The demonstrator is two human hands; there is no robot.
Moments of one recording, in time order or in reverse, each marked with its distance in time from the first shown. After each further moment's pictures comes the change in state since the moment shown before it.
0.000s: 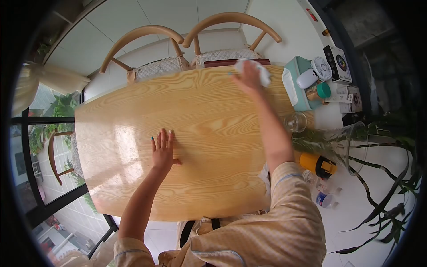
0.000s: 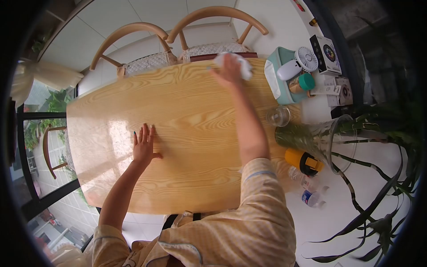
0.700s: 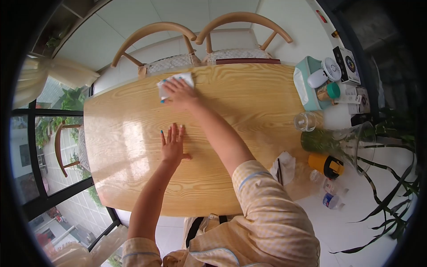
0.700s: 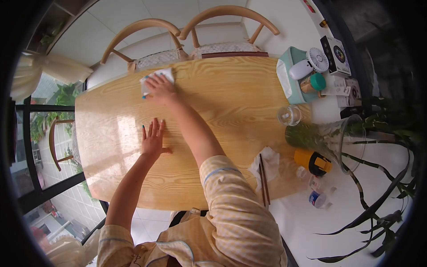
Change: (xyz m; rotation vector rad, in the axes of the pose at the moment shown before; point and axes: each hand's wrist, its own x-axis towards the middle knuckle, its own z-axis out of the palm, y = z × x) left_hand 0.000 0.003 -0.008 0.044 -0.111 -0.044; right_hand -0.037 -0.240 0.069 0.040 -0.206 -0.679
